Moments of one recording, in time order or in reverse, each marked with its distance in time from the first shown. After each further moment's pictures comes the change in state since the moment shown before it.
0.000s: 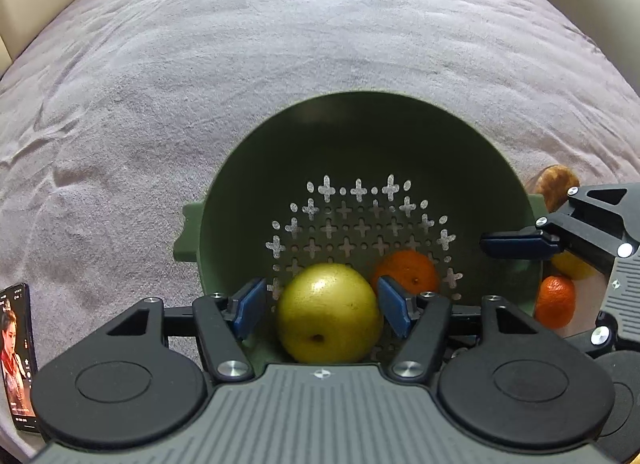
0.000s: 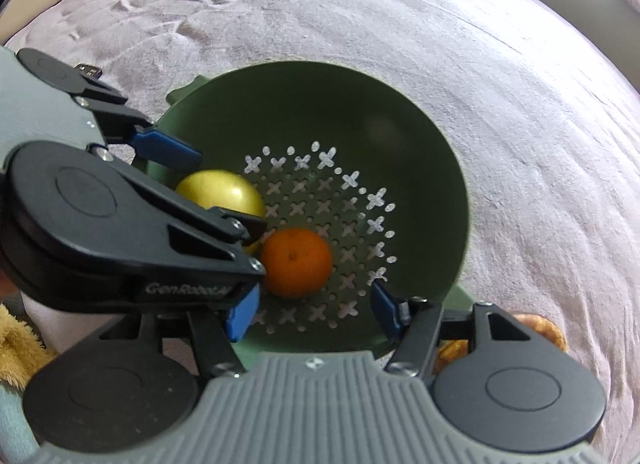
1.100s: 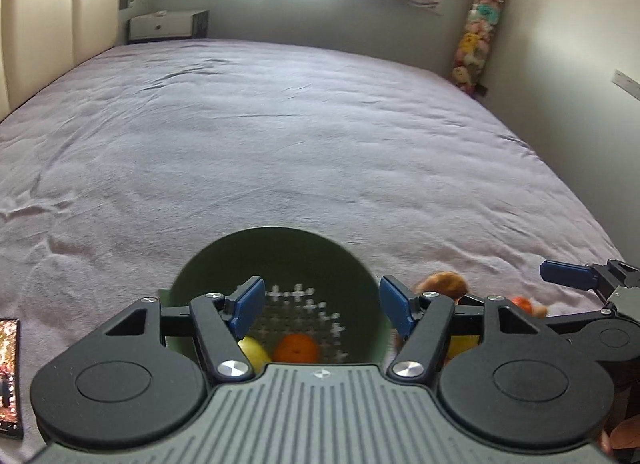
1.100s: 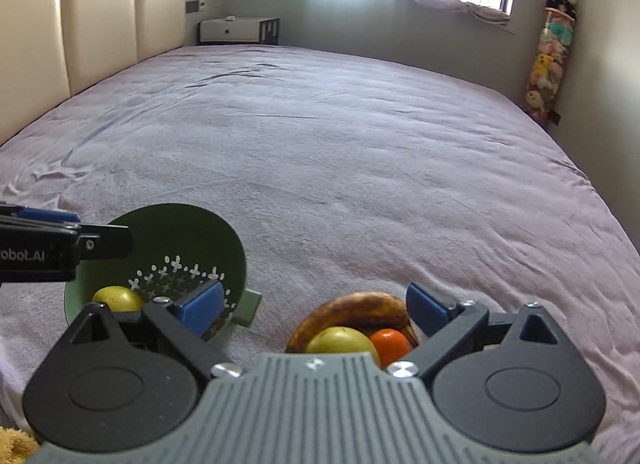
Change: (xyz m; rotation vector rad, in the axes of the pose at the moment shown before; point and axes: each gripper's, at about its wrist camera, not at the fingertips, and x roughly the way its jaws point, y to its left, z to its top) left arm -0.098 -0.035 -0.007 -0.039 -0.353 -0.153; right arm -0.119 -0.050 -0.078 0.449 -0.350 -0.332
